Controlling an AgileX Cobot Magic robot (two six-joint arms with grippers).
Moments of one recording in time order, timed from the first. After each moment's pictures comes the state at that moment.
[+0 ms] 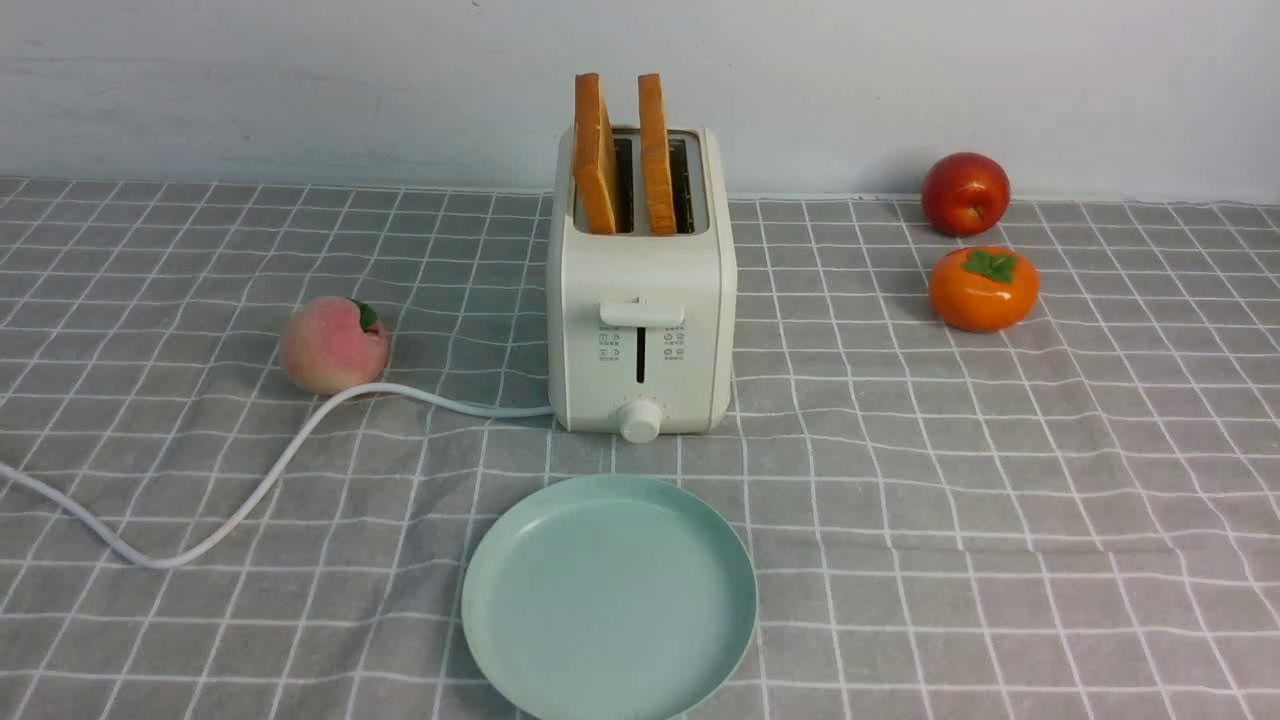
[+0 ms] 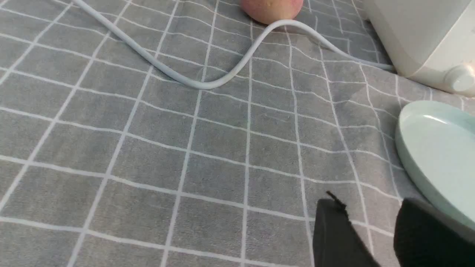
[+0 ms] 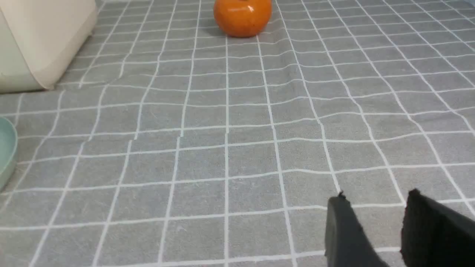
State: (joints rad) right arm -0.01 -0.01 0.02 0.08 0.26 0.10; left arm -0.13 -0.01 0.03 -0.10 0.31 -0.43
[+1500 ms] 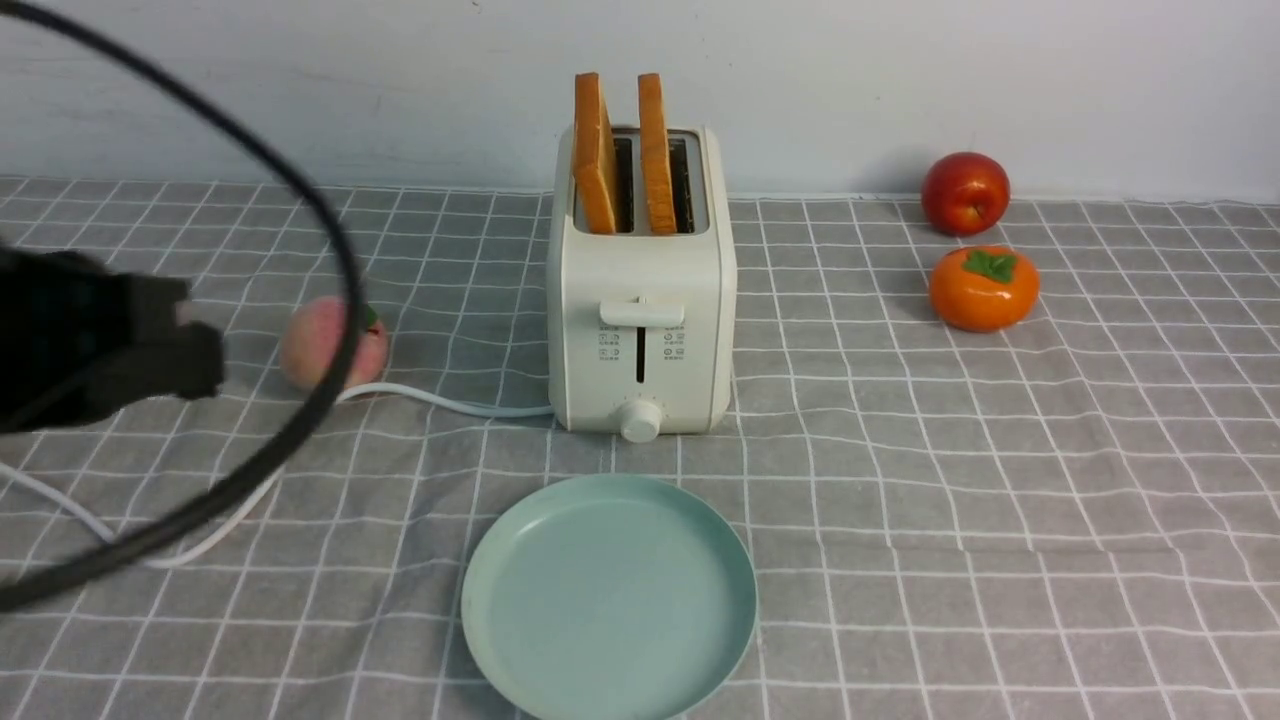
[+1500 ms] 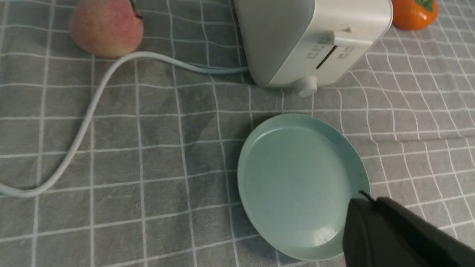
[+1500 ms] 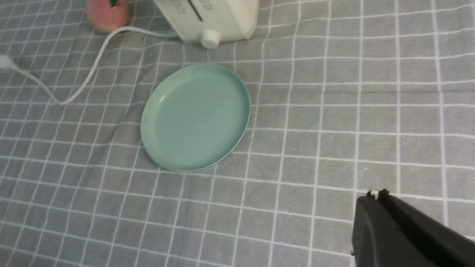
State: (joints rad) right arm 0.04 0.67 -1.05 0.43 1.23 -0.02; left arm -0.13 1.05 -1.05 -0.45 0.85 0.05
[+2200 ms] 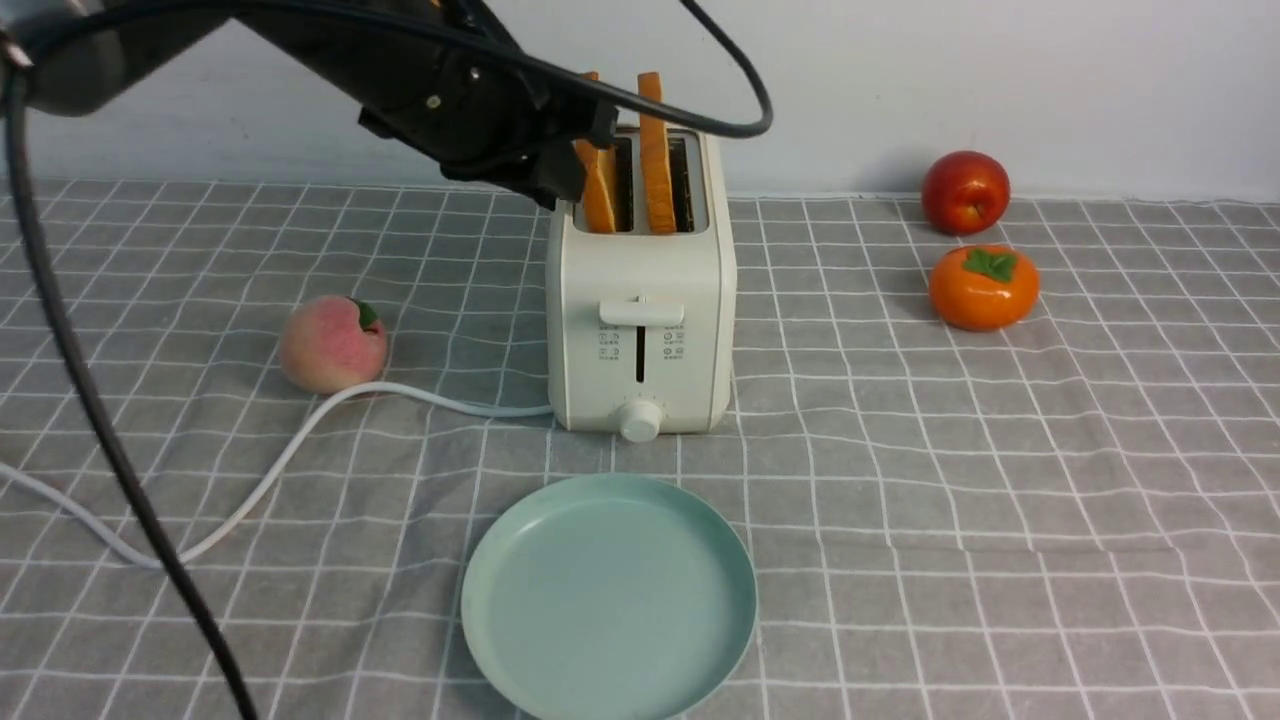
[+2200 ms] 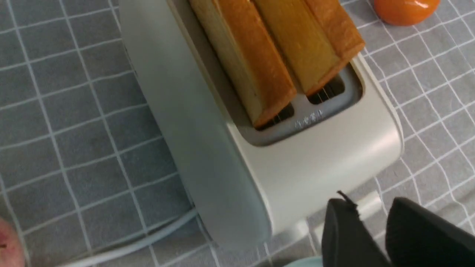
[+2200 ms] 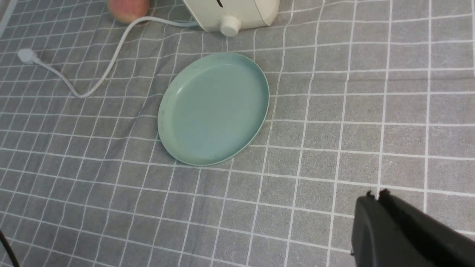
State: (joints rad) right arm 0.04 0.63 -0.97 0.46 1.17 -0.03; left arm -0.31 1.90 -1.88 -0.36 0.86 0.12
